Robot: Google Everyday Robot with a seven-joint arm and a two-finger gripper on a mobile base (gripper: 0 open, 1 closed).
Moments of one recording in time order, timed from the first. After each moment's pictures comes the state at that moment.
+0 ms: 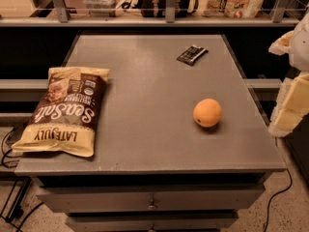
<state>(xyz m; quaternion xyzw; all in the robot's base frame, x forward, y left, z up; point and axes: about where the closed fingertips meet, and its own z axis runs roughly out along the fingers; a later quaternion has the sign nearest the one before) 0.438 -0.217 0.976 -0.60 0.78 -0.03 0.16</state>
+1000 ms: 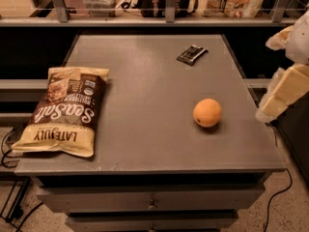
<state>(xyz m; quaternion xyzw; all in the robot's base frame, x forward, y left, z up) 0.467 -0.213 0.974 -0.57 0.79 0.01 0.22</state>
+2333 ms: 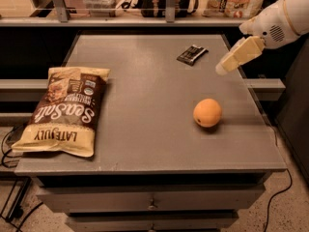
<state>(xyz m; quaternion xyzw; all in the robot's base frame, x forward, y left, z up) 0.616 -0.189 0.960 -0.48 0.79 0.13 0.36</state>
